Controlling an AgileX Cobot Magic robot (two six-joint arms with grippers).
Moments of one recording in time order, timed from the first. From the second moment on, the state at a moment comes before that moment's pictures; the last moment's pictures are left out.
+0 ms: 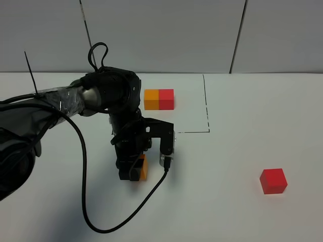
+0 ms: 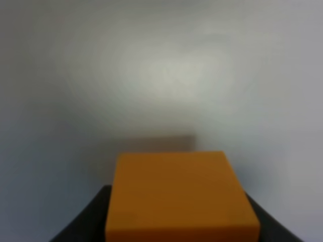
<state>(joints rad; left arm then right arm) -0.50 2.31 -1.75 -0.13 1.10 1.17 -0.04 0.05 -0.52 0.01 1.10 -0.10</state>
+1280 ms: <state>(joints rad) -0.57 2.33 -1.75 -0.01 1.03 1.02 -0.04 0.05 -0.52 0.01 1.10 -0.10</state>
